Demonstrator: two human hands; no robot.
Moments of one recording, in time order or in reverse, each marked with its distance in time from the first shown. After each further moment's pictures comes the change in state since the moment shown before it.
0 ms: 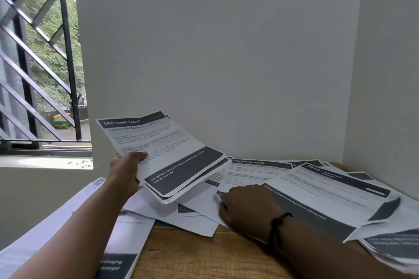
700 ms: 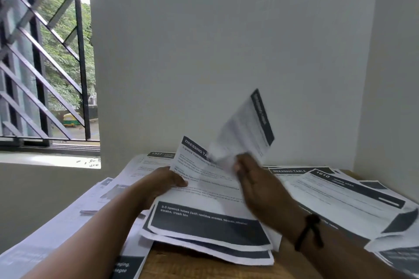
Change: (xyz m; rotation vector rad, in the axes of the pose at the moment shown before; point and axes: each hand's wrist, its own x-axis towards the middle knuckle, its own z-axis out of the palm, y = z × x) left_hand -0.020 -0.016 0.011 0.667 -0.464 -0.284; right_hand -0.004 0.002 -0.040 0.599 0.323 0.110
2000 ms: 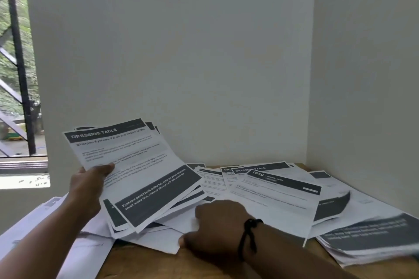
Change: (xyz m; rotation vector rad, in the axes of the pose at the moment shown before) left_hand -0.006 0.009 -0.008 -0.526 0.449 0.330; right_hand -0.016 0.026 0.029 -0.419 -0.636 0.266
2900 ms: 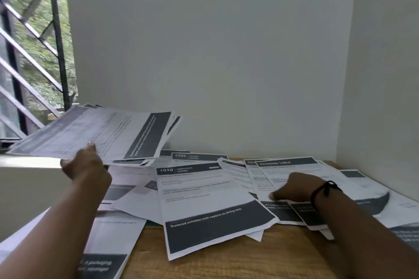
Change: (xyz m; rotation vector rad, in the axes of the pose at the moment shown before) left_hand 0.031 0.025 -0.037 0.129 0.451 0.063; right_hand 0.010 0.109 -0.044 0.044 -0.112 0.478
